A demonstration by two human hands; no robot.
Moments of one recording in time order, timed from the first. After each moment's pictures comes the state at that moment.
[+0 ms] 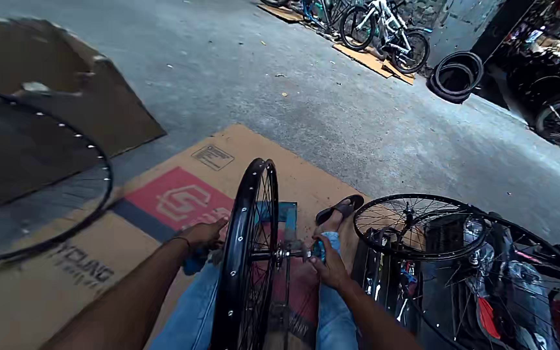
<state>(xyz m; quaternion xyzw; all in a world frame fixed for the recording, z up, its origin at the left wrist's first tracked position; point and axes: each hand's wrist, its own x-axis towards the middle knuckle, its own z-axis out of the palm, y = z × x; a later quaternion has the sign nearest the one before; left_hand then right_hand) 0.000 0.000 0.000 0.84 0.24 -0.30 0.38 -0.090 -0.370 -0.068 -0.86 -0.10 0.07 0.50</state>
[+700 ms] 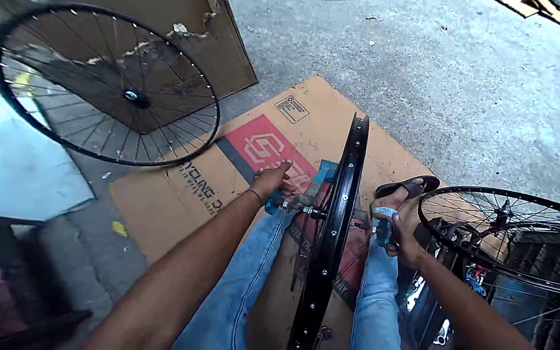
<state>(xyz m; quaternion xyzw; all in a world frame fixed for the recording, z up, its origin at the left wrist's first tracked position) -0.017 -0.008 0.004 0.77 0.32 -0.18 0.53 -0.060 -0.410 -0.057 -0.69 0.02 0.36 0.63</state>
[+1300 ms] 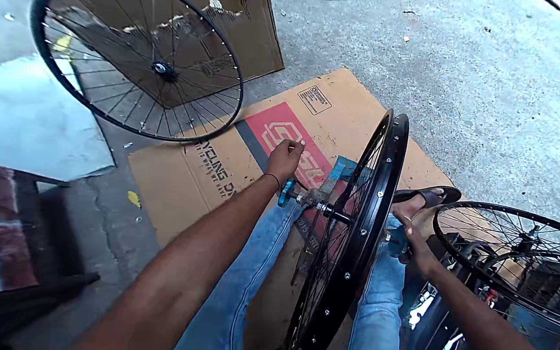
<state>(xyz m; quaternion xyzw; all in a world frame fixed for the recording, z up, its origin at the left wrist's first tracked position) 0.014 0.024 -0.027 0.82 0.26 -0.03 0.50 -0.049 -0.410 -0.061 -0.76 -0.07 0.30 0.58</state>
